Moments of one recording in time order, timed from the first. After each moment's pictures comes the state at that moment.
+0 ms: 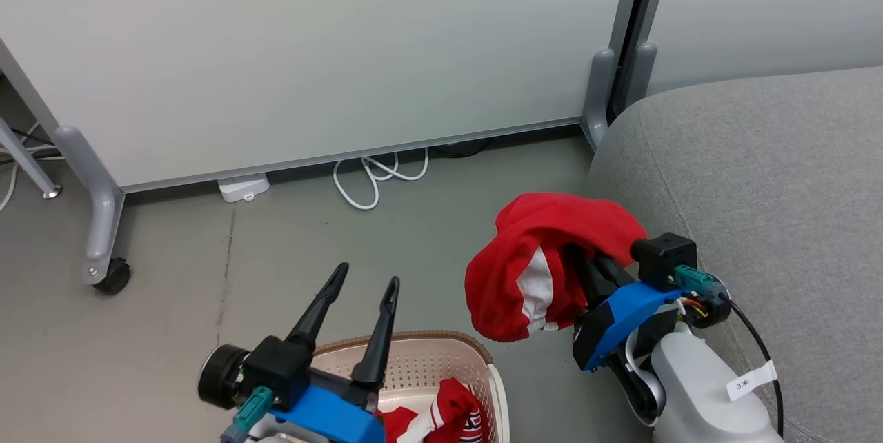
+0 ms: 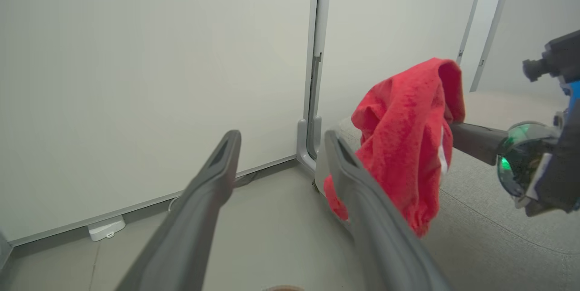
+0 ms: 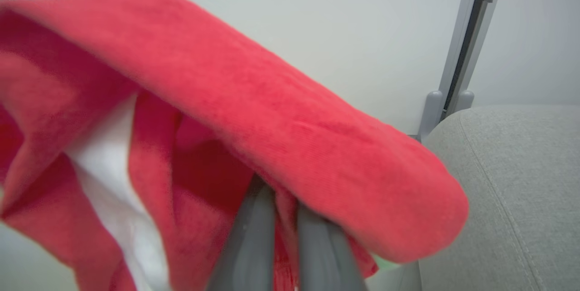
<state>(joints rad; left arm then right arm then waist) -0.14 0.20 -0.52 0.21 -0.36 -0.02 -0.26 -0.50 -0.05 0.32 0.80 0.29 0.13 -0.26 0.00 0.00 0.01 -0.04</state>
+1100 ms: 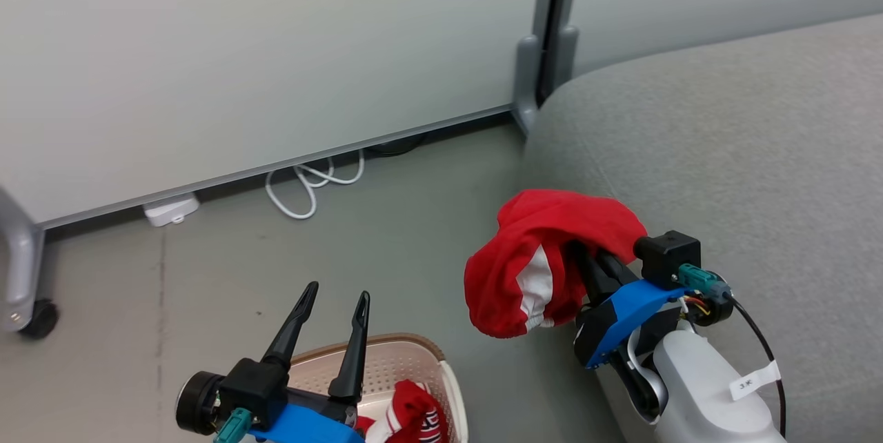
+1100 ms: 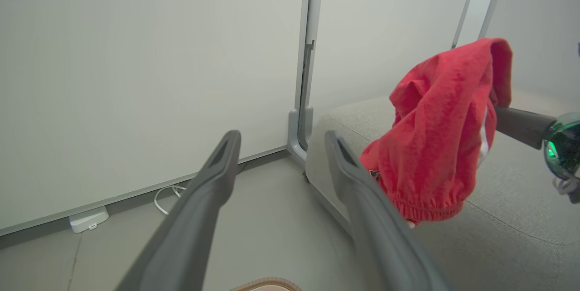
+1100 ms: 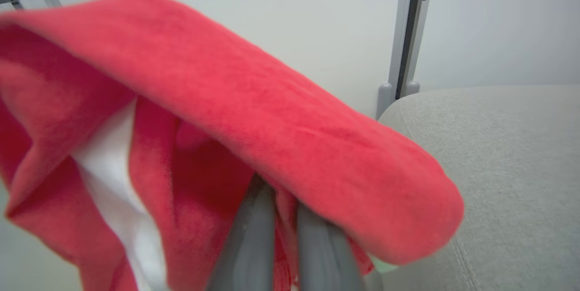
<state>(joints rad) -0.03 0.09 -0.28 0.22 -0.19 -0.12 -0.26 -0.50 -0.05 0.31 0.78 0.29 0.13 -0.26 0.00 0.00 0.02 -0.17</state>
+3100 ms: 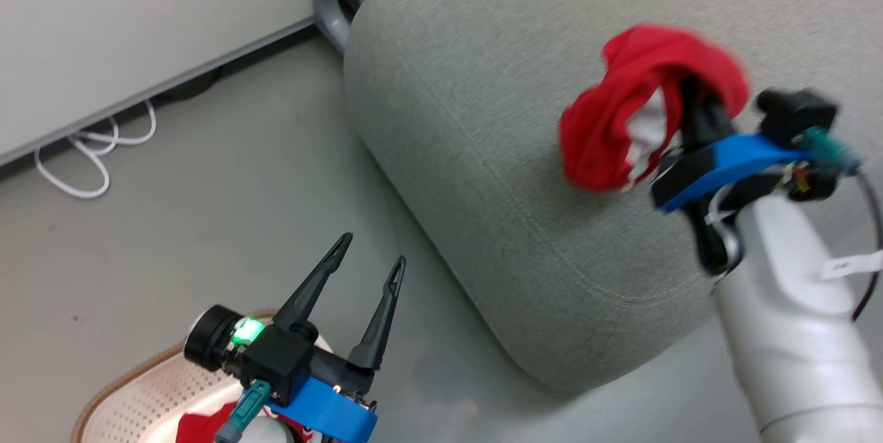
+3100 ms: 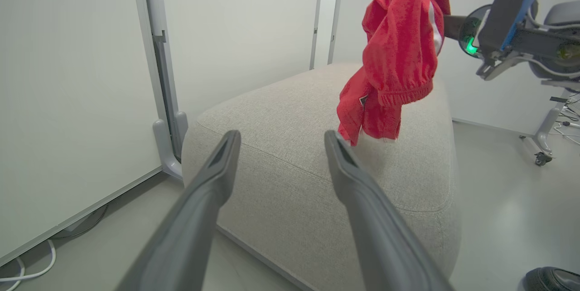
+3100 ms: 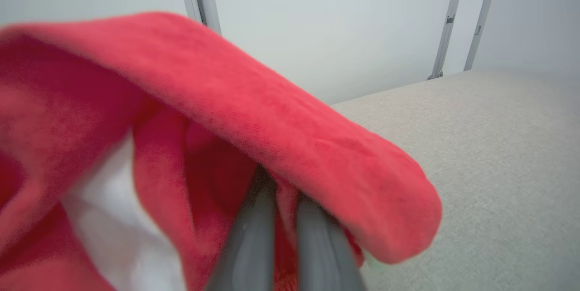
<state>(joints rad) -0.13 0.19 -0.41 0.13 -0.17 -0.13 -0.26 -0.74 -0.05 0.00 0.80 0.19 0.13 -0.26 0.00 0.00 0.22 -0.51</state>
